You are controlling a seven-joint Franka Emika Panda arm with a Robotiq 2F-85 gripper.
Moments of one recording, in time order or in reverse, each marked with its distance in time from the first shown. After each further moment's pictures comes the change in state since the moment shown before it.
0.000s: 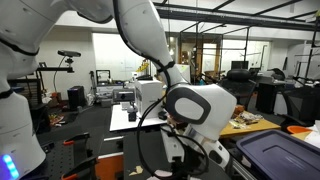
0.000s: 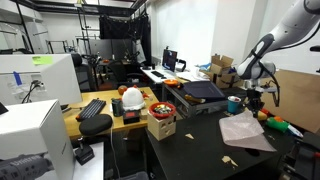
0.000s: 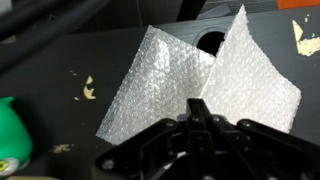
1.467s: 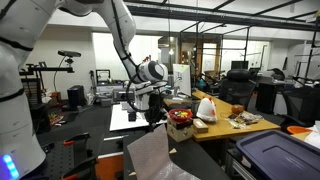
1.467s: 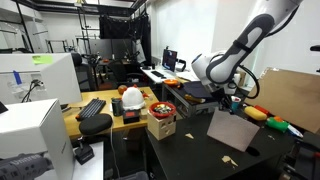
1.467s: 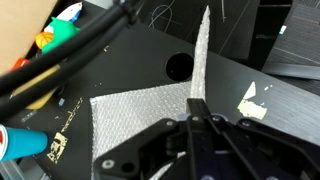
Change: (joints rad) arm 0.542 -0.177 0.131 -0.108 -0.569 -0.208 0.457
